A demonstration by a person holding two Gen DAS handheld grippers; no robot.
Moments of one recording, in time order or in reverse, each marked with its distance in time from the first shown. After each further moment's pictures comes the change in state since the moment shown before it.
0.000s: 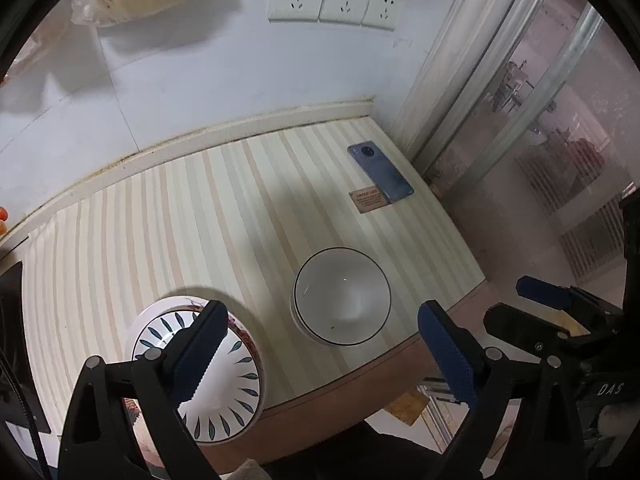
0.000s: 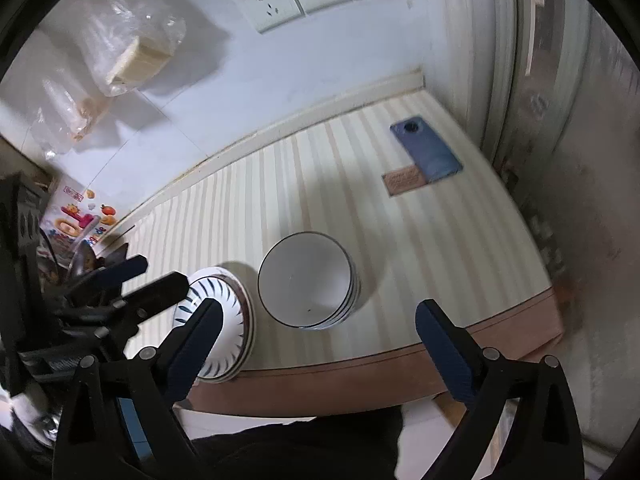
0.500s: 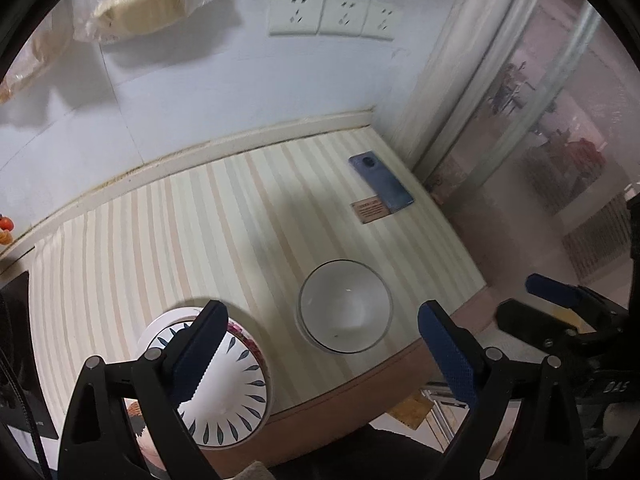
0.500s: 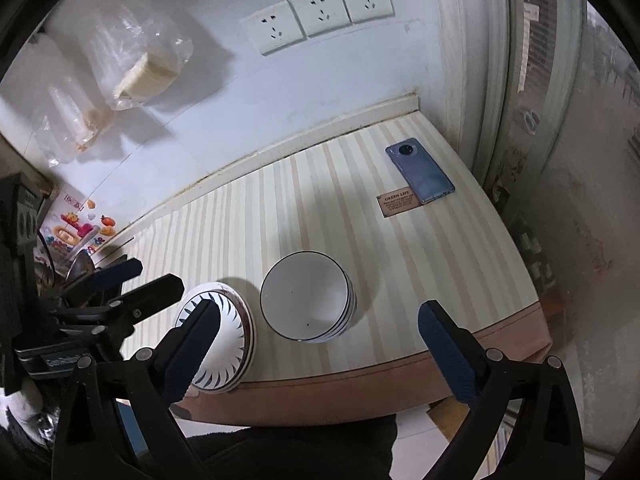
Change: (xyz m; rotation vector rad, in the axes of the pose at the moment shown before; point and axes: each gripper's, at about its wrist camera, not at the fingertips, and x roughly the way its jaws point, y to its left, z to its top) left arm 0.000 -0.001 0.008 0.013 -0.009 0.025; right arm -0.017 0.002 0.007 0.009 -0.045 -0.014
